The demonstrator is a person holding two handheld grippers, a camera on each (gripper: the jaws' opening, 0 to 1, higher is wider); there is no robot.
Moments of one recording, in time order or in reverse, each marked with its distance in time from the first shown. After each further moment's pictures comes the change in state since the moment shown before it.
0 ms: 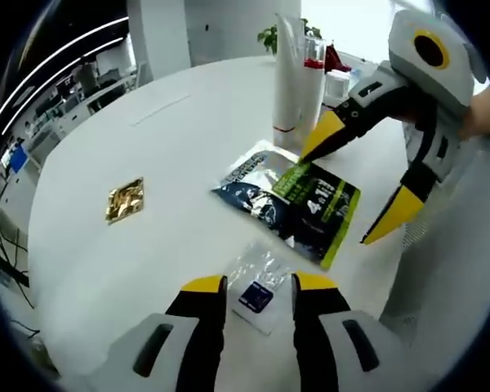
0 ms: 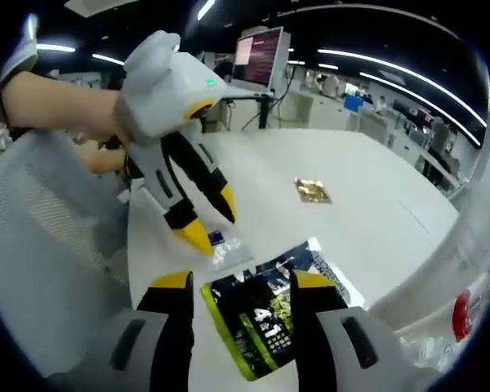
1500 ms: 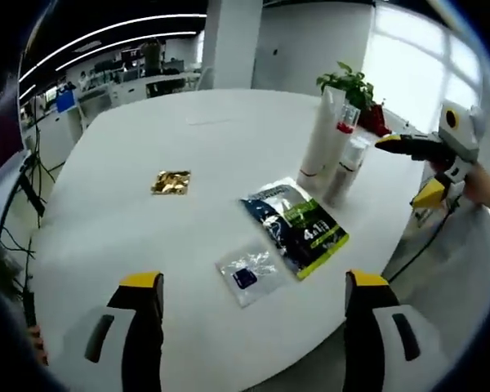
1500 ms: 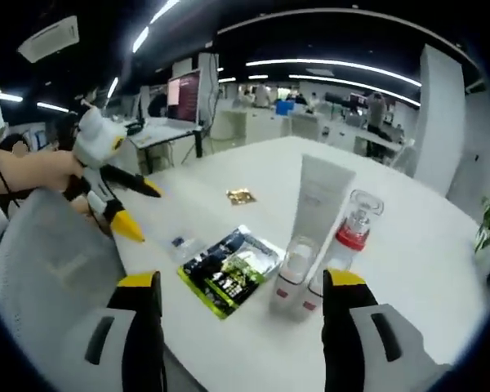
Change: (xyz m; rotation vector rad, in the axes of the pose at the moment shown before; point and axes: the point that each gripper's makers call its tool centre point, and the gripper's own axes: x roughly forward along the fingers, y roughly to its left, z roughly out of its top) left arm -0.072 -0.003 -0.003 -0.353 -0.158 0.124; right arm -0.126 -0.044 -0.020 0.271 -0.120 -0.280
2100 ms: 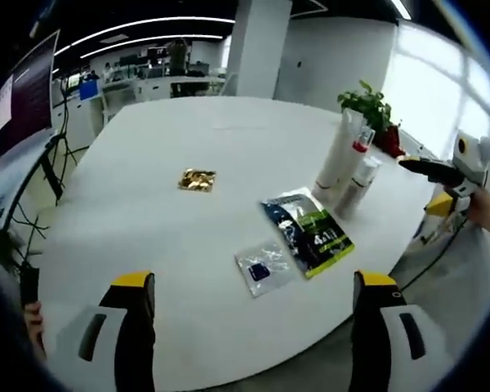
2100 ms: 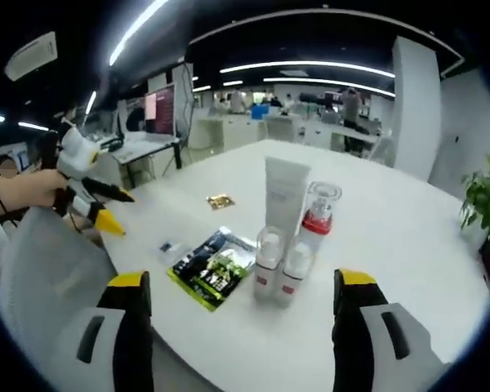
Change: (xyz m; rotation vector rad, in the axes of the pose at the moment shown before) left arm -0.021 0.013 -0.003 -0.087 -0.046 0.056; right arm -0.025 -0.020 -0.003 0.079 -0.028 -0.098
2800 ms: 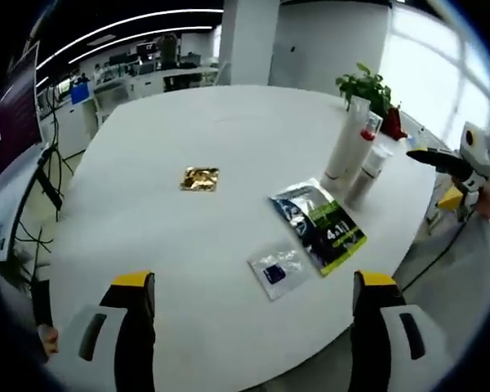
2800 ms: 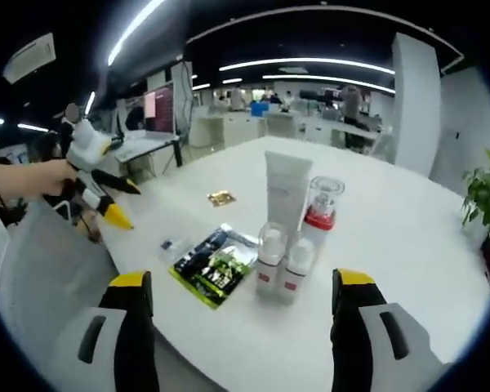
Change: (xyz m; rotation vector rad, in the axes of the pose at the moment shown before) left arm 0.023 0.019 0.014 0.087 0.104 0.014; right arm 0.002 0.005 -0.006 0.014 0.029 0.013
